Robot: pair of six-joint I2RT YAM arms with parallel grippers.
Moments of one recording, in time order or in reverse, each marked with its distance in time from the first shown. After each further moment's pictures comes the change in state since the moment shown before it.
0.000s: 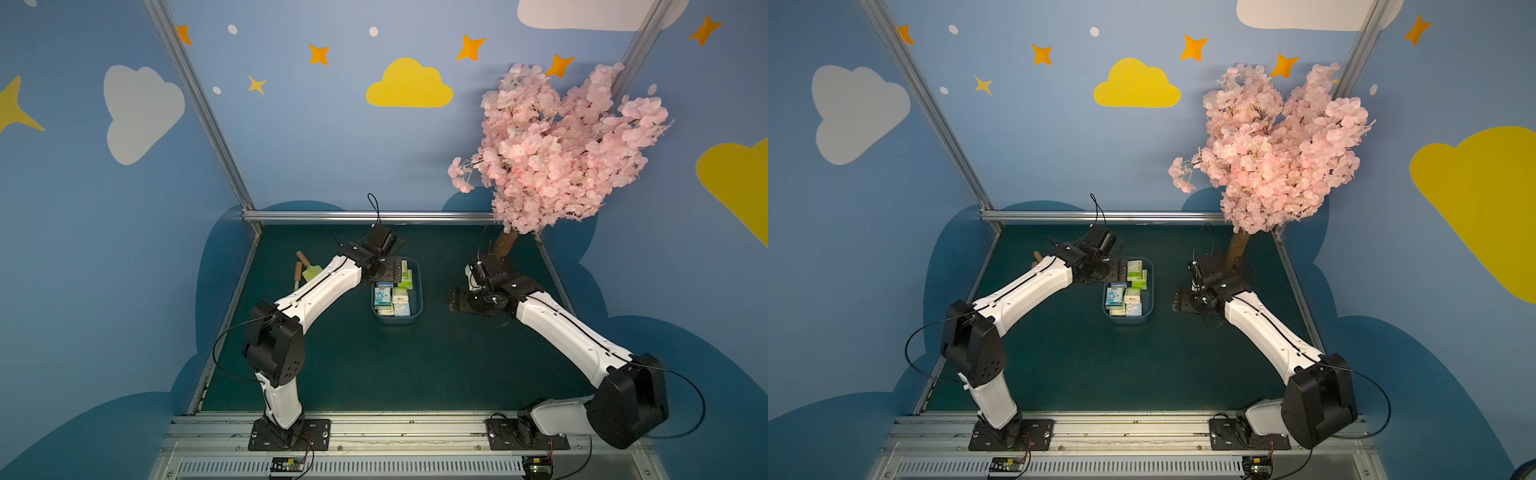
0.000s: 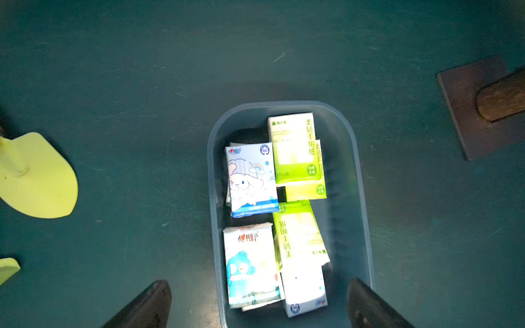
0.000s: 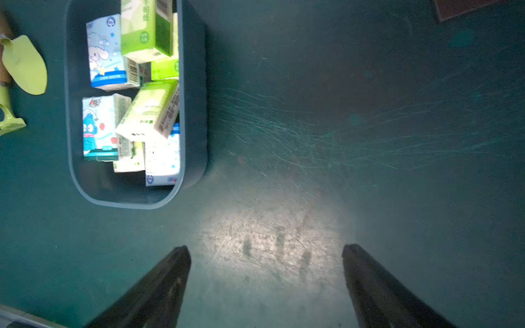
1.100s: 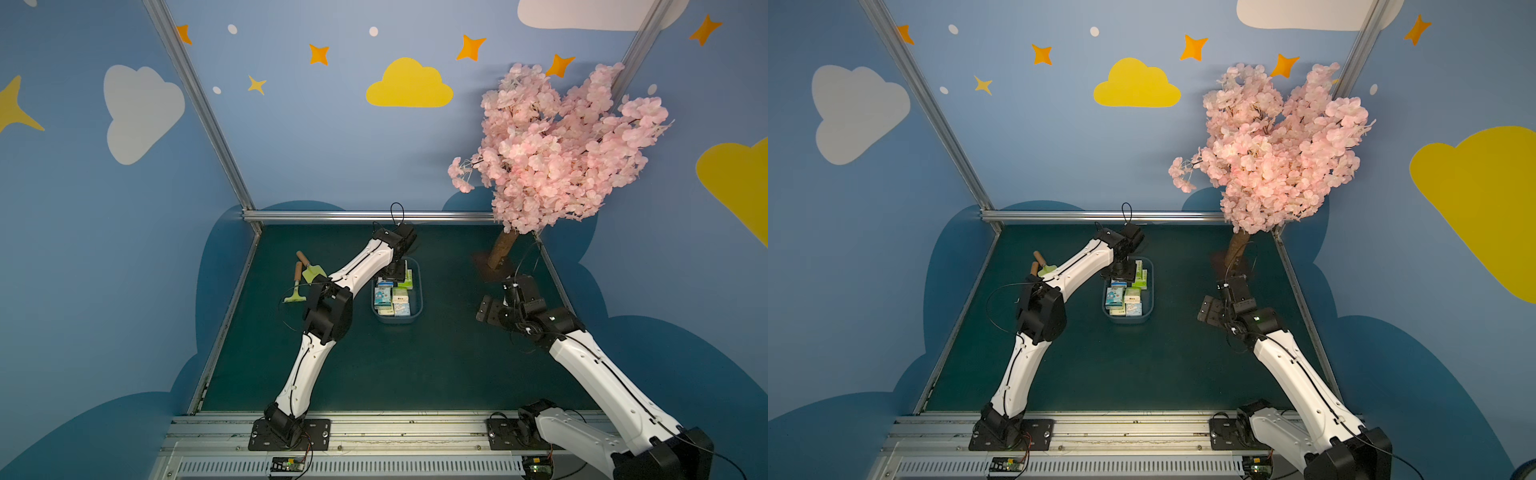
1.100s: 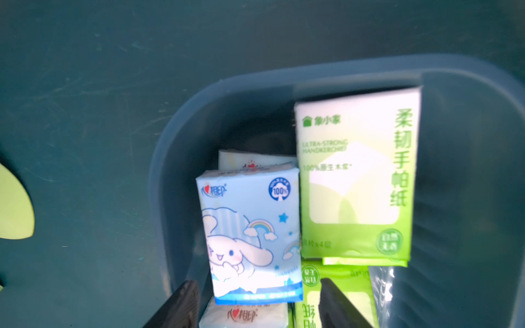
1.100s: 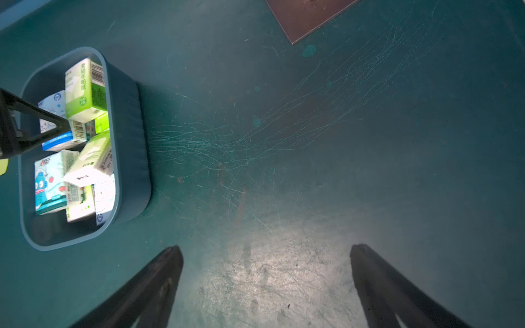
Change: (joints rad) left arm 0.002 0.529 0.573 -0.368 -0.060 -0.028; right arm -0.103 -0.323 -0.206 -0.015 0.171 0.087
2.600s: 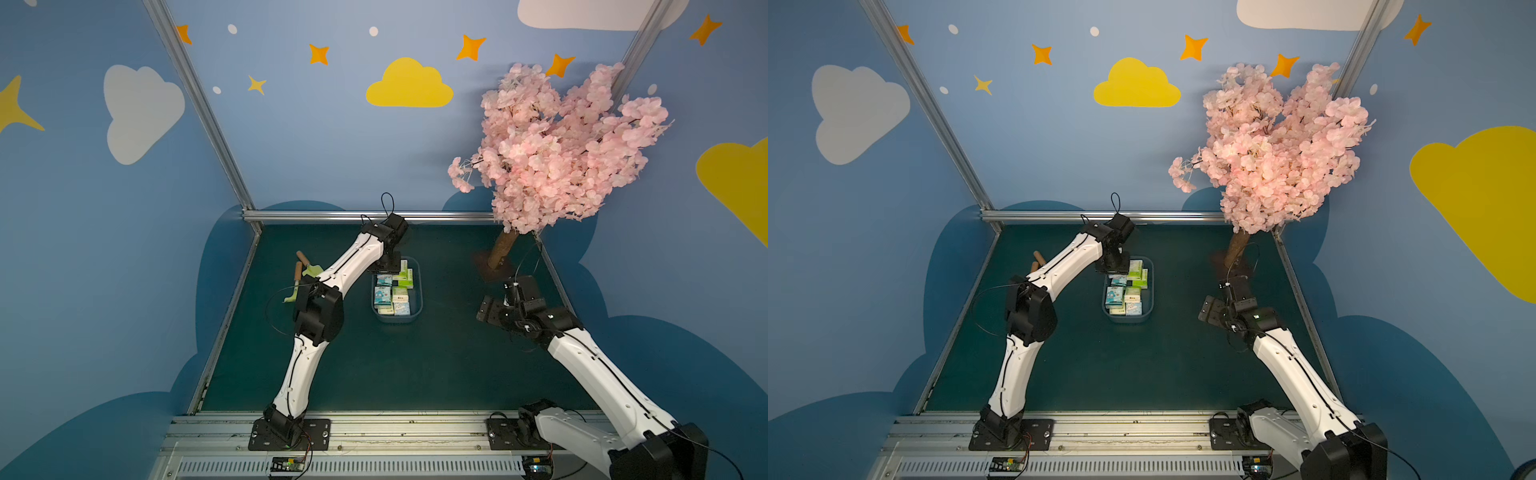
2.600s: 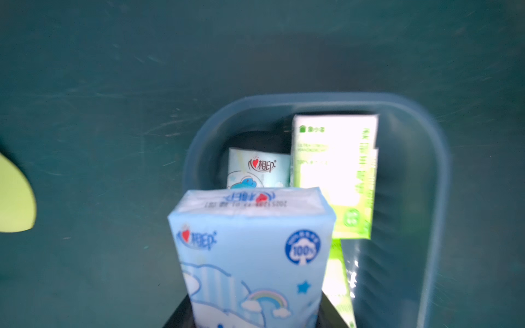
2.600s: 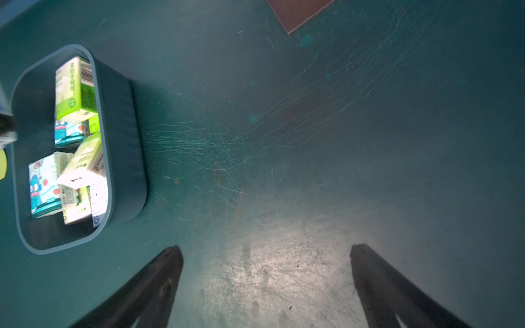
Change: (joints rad) left arm 0.042 -0.130 -0.037 0.010 0.099 -0.008; right arm -0.033 0.028 -0.019 0.022 -0.045 0.005
